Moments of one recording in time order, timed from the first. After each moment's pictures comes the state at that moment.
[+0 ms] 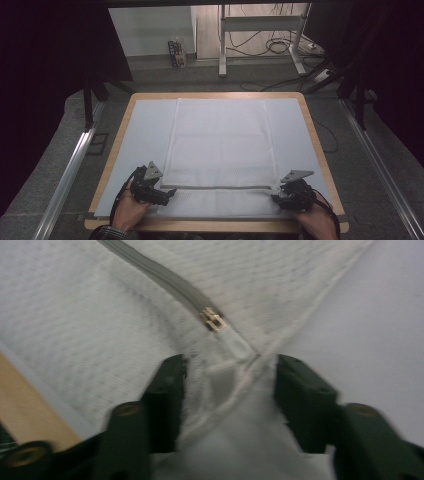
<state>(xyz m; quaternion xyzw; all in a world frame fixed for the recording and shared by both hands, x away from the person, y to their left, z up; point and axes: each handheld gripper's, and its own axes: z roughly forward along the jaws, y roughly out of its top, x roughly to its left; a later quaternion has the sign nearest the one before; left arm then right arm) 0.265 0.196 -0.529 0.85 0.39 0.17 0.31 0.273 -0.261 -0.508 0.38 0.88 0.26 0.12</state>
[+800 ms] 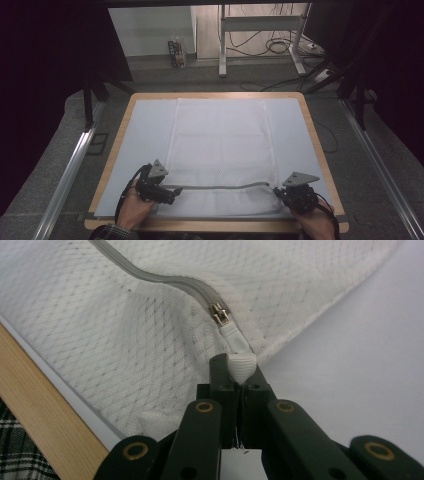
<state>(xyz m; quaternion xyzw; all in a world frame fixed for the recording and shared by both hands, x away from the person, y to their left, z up) 0.270 0.177 -0.519 0.85 0.37 0.15 0.34 0.259 -0.260 -0.496 0.35 0.87 0.30 0.16</state>
